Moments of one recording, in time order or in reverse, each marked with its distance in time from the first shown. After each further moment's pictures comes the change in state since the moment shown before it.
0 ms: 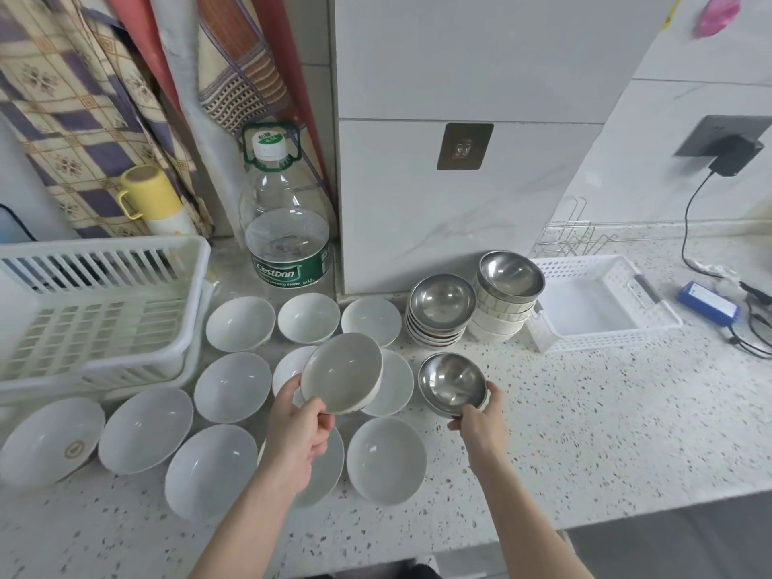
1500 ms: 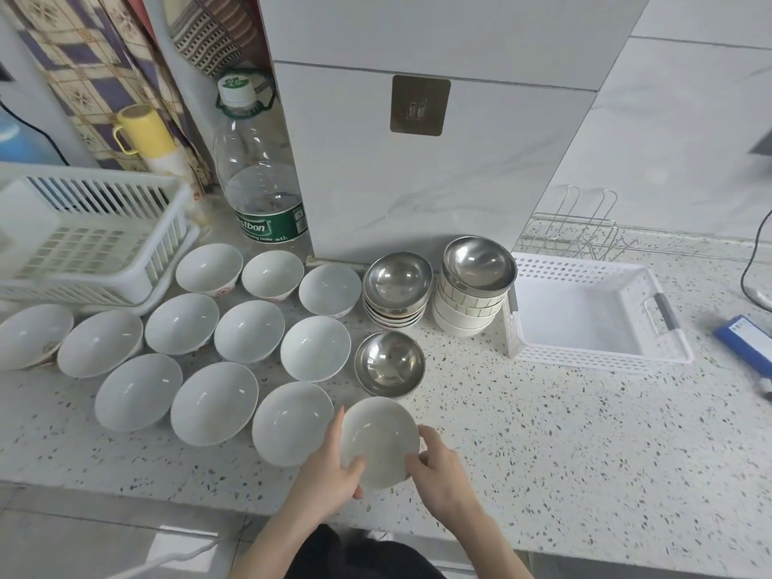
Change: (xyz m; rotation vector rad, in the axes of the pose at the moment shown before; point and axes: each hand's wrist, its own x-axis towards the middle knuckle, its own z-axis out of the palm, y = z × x) left_hand -0.049 -0.129 0.139 0.748 -0.105 -0.075; right_hand 0.026 0.043 -0.111 -0.571 -0.669 -0.323
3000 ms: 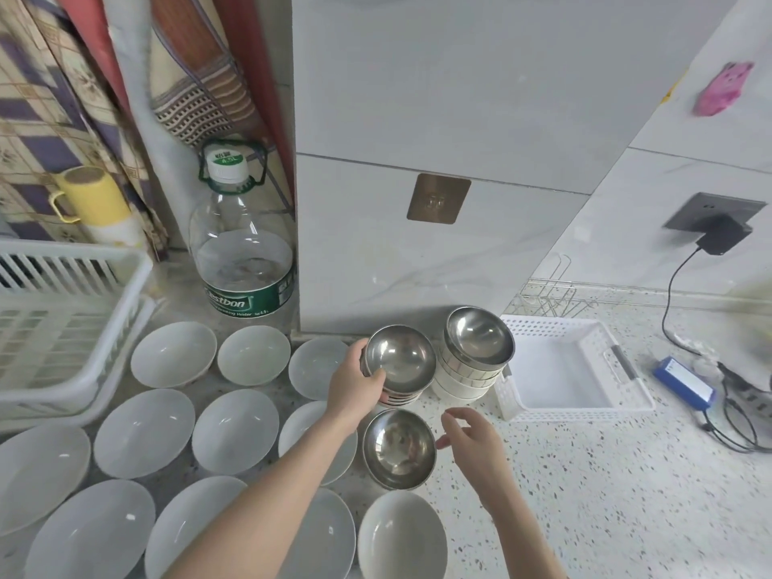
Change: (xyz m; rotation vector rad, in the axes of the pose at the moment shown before) left_hand 0.152 0.130 -0.099 -0.339 0.071 0.290; right_hand 0.064 -0.098 -0.055 0.248 0.472 0.124
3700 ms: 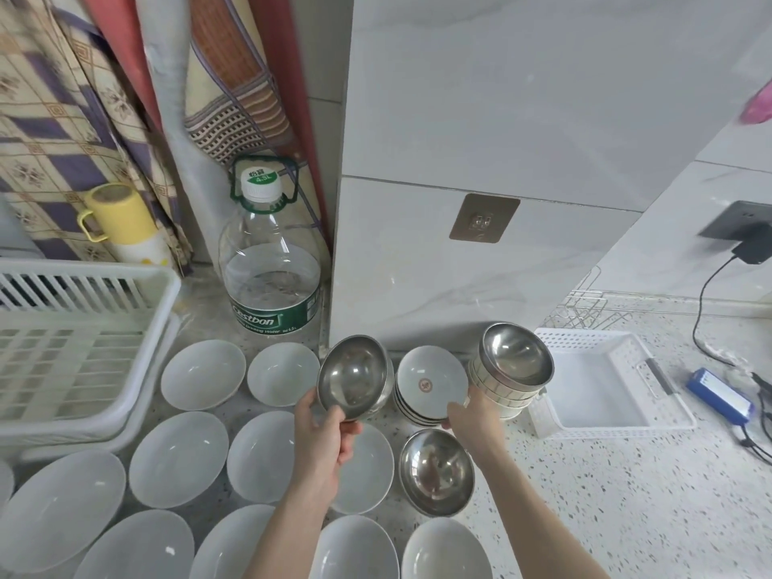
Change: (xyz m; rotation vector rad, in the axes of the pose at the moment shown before) left_hand -0.035 -0.030 -0.073 -0.677 0.161 -0.178; right_hand 0.061 -0.040 0.053 -0.260 0.032 0.074
